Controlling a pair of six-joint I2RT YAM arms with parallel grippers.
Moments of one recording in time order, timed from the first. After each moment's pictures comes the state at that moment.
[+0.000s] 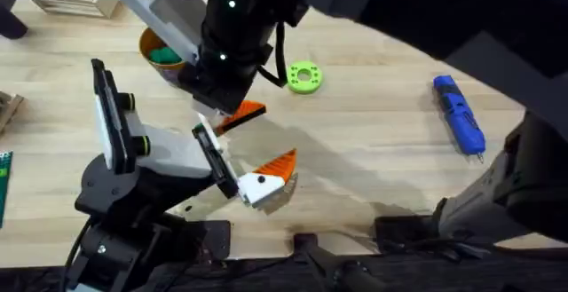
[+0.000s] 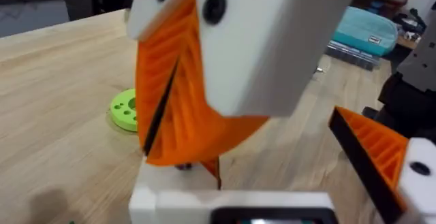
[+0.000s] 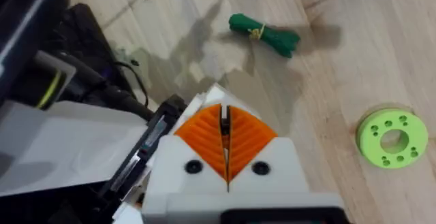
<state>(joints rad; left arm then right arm) -0.32 0.01 0.01 -0.06 0.74 -0.15 1.01 1.92 2.03 -1.32 -0.14 -0.11</state>
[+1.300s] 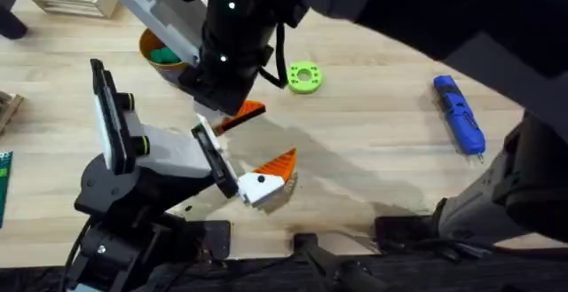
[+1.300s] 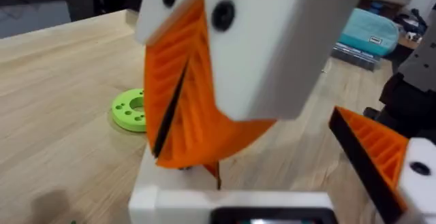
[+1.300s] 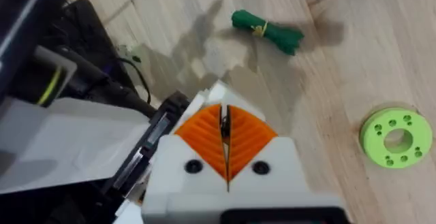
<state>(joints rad) -0.32 0.01 0.01 -0.06 0.74 -0.15 1.01 1.92 2.03 -1.33 -0.14 -0.11</state>
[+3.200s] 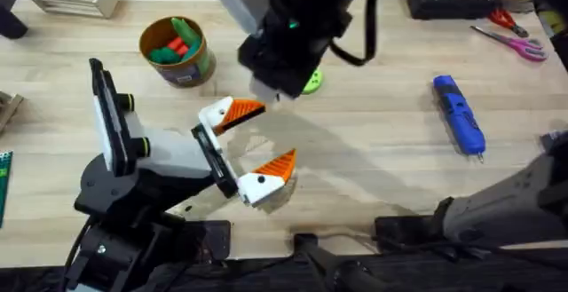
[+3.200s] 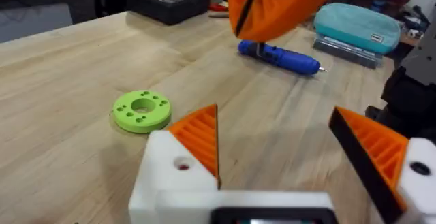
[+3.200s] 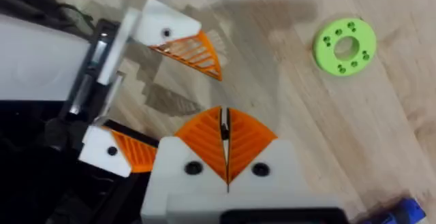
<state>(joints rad) -0.32 0.01 0.01 -0.06 0.74 -0.14 0.94 1.81 2.07 -1.59 -0.02 -0.06</state>
